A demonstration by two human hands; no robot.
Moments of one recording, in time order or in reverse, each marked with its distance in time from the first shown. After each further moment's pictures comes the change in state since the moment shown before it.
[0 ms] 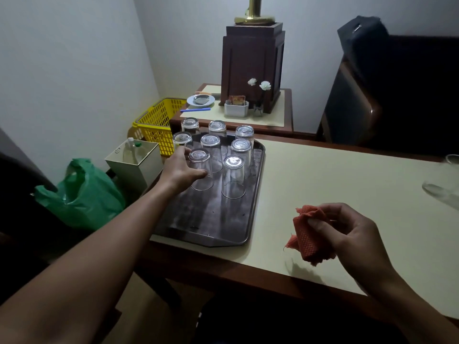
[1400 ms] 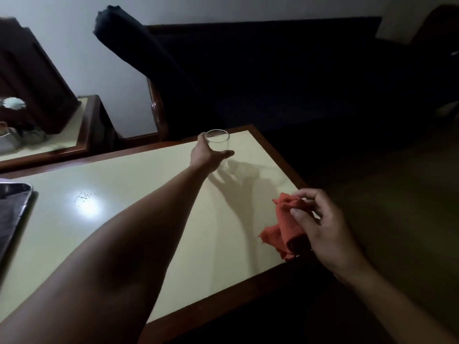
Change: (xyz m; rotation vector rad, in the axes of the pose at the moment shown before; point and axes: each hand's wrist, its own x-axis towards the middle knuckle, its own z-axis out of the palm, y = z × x) left_hand -0.089 0.422 0.426 -0.298 -0.516 0.216; right_hand -0.051 0.086 -0.355 0.019 0.482 0.103
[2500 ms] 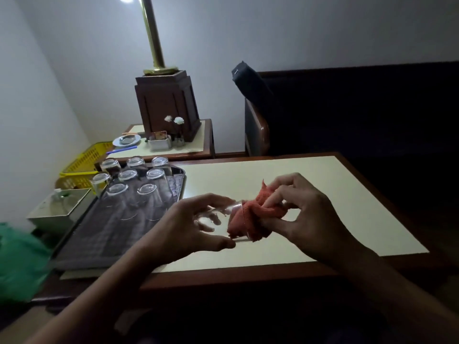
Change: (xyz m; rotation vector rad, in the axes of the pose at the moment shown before) left_hand -0.351 -0.050 -0.320 -0.013 -0.198 0.341; right_hand -0.134 -0.141 0.179 -0.366 -0.382 -0.765
